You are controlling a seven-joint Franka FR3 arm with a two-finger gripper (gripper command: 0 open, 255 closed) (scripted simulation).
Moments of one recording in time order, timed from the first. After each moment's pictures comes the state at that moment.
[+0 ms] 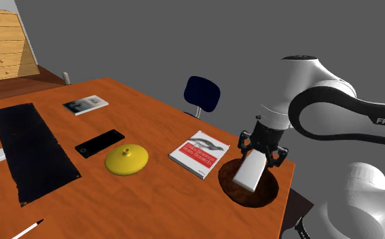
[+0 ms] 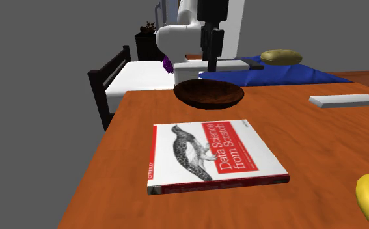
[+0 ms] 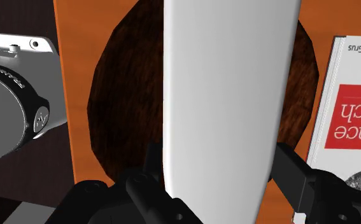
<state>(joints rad) 0.03 -0.99 0.27 -2.78 0.24 1.79 1.45</state>
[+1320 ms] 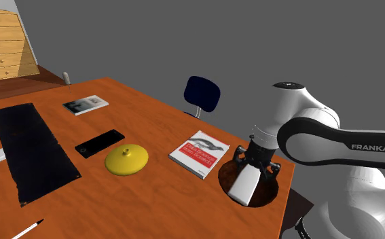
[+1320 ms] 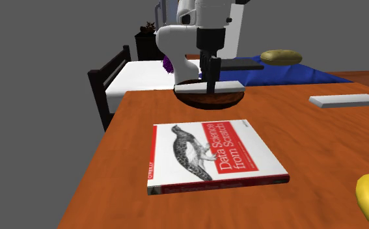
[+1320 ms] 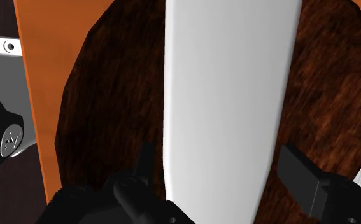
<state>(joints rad) 0.06 -0.97 0.31 -2.93 0.29 1.97 1.45</state>
